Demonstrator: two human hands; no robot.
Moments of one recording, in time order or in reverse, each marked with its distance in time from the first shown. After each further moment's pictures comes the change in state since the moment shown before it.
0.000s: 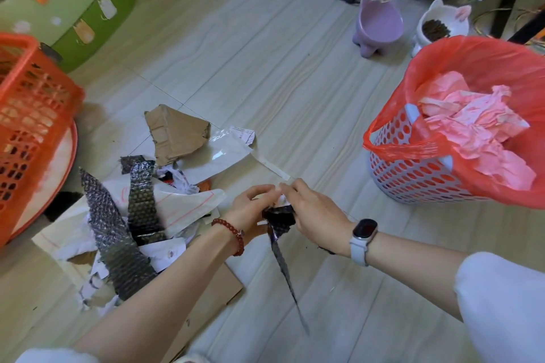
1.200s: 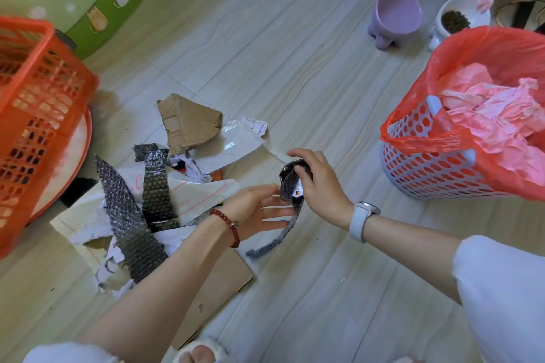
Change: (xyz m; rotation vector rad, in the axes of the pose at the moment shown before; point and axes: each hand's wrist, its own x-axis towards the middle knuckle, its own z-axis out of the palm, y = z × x) left_hand -0.001 -0.001 -0.026 -0.081 -0.184 -0.103; right_hand 0.029 -0.005 0.004 0.612 0.394 0.123
